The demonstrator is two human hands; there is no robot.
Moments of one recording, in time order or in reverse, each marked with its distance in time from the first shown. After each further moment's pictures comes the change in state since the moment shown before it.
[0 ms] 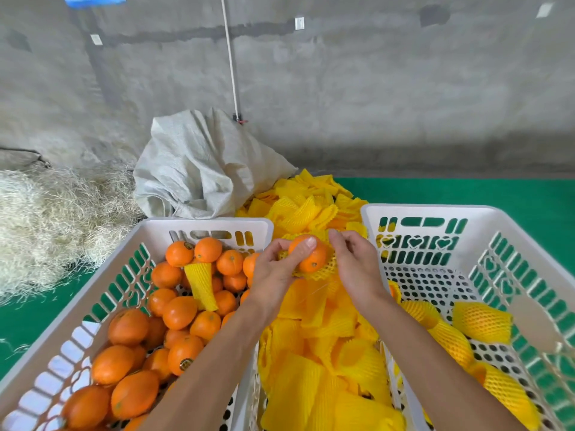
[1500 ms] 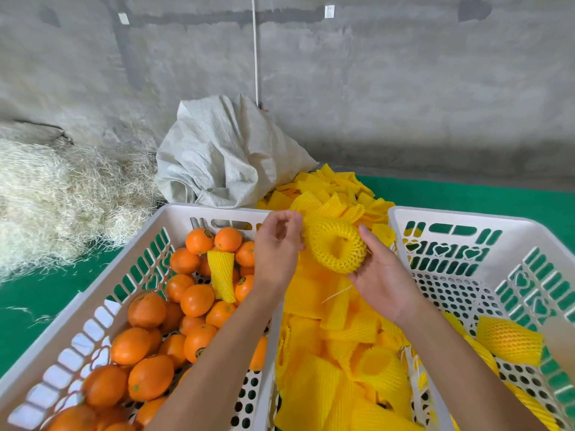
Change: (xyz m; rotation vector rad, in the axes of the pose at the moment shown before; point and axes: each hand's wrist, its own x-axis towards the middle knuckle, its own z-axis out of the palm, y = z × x) left_hand 0.017 0.019 -0.026 0.233 0.300 0.377; right_hand 0.005 -0.011 0.000 0.671 -0.381 0.396
